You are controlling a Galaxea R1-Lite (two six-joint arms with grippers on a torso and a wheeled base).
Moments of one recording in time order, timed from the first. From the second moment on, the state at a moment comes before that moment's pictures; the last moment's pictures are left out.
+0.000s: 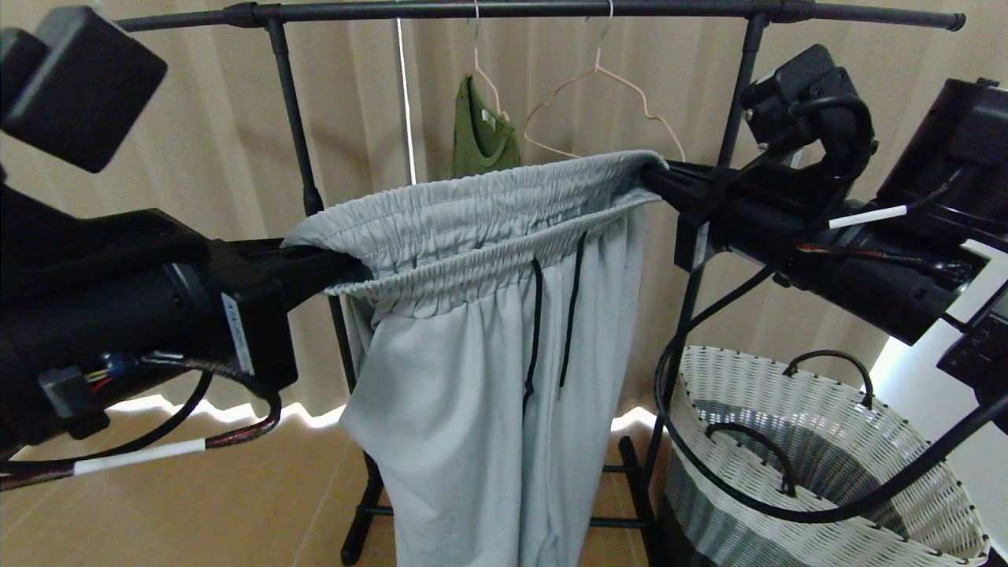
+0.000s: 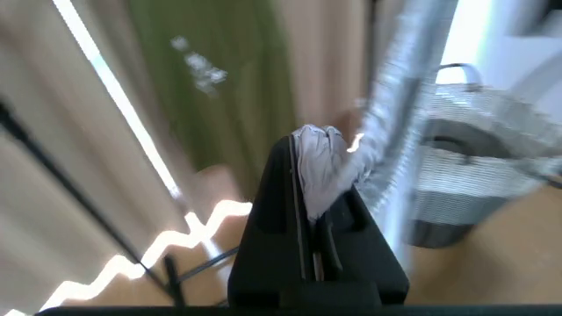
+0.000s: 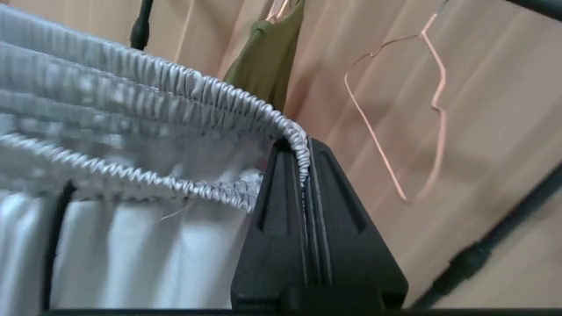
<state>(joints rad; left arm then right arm) -0.77 1.22 -0.89 -0.23 0.19 0.10 0.54 1.64 -1.00 -0.75 -0.02 -0.34</state>
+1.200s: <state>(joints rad) -0.71 1.26 -0.97 -0.24 0.20 0.09 0.54 1.54 -0.95 -0.73 -0.04 -0.34</state>
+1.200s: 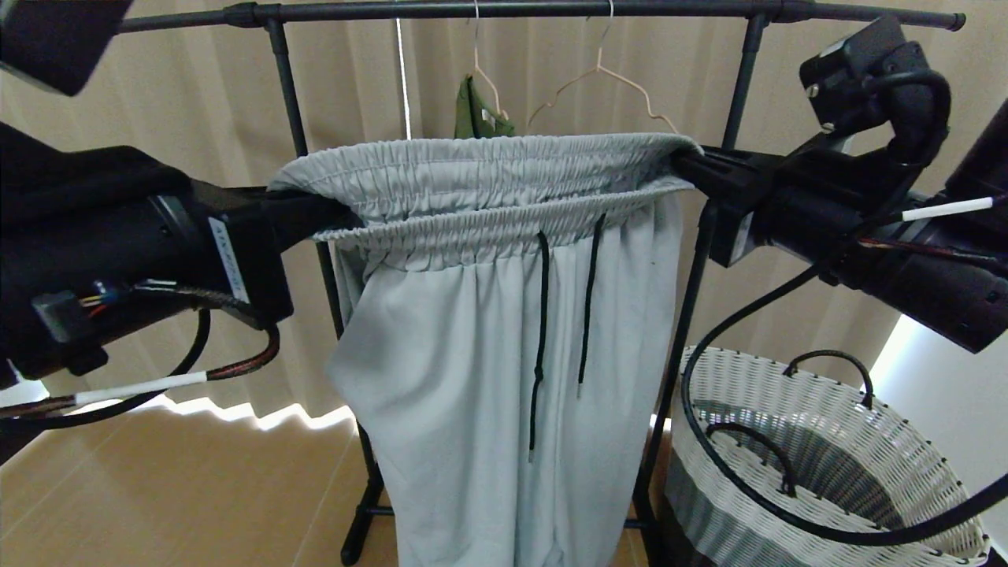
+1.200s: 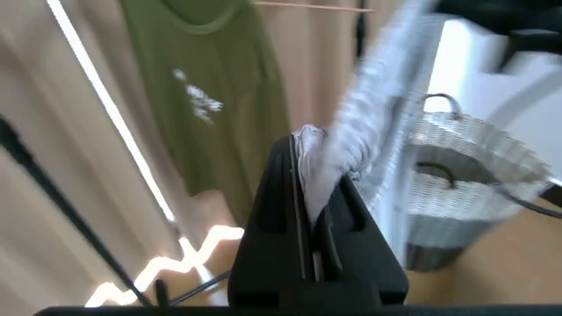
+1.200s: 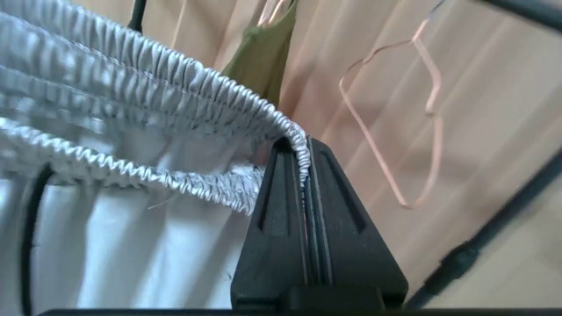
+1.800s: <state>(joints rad) -0.64 1.41 -1.02 -0.32 0.25 0.06 0.54 1.40 -0.79 -0.73 -0.03 -0.34</state>
